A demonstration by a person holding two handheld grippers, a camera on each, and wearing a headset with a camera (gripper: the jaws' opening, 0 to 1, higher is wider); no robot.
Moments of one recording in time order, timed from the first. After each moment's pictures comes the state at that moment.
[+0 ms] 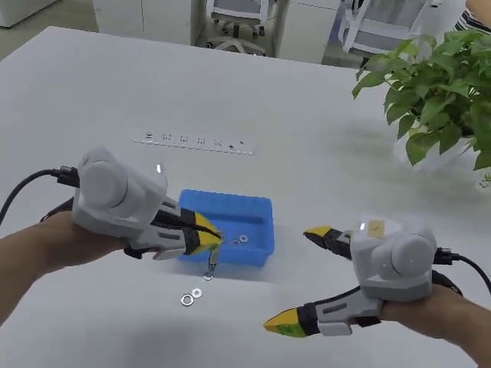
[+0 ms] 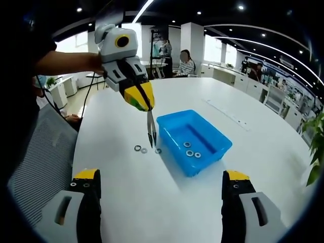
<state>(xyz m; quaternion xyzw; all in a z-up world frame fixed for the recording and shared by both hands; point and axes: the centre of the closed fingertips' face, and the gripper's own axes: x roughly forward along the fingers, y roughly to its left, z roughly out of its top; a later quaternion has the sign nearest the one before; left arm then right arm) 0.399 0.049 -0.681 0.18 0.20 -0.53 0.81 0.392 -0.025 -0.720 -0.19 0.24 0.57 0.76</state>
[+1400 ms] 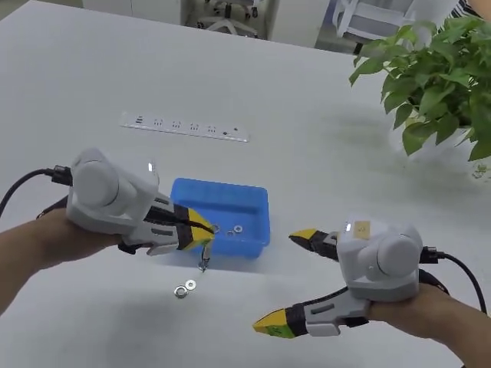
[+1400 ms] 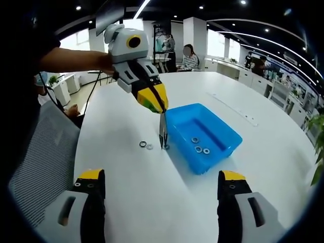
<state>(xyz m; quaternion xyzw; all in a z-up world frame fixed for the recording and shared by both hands) 0.411 0.054 -0.699 0.16 0.19 -0.54 0.80 0.385 -0.014 -0.735 -0.20 0.26 0.59 0.74</state>
